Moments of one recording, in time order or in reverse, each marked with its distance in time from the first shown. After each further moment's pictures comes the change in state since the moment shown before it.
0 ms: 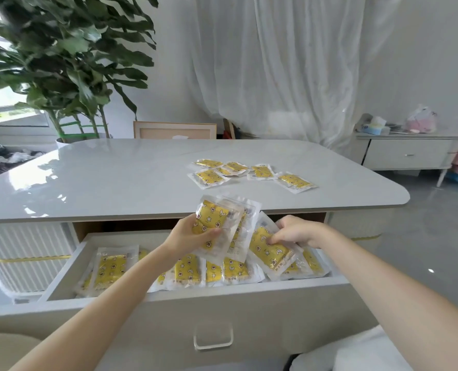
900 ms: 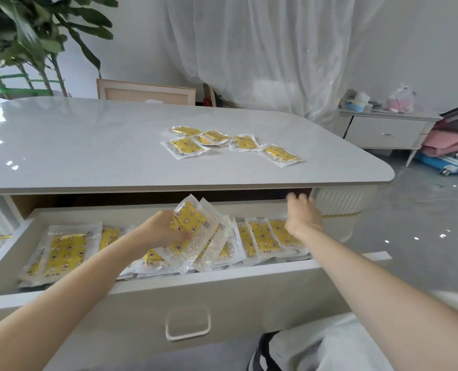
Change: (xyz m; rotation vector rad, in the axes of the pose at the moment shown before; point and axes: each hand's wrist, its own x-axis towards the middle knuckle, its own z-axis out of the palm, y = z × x) left_hand 0.020 -0.029 0.009 0.321 -0.154 -0.237; right_hand 0.045 0.069 0.009 -0.642 0.648 0.139
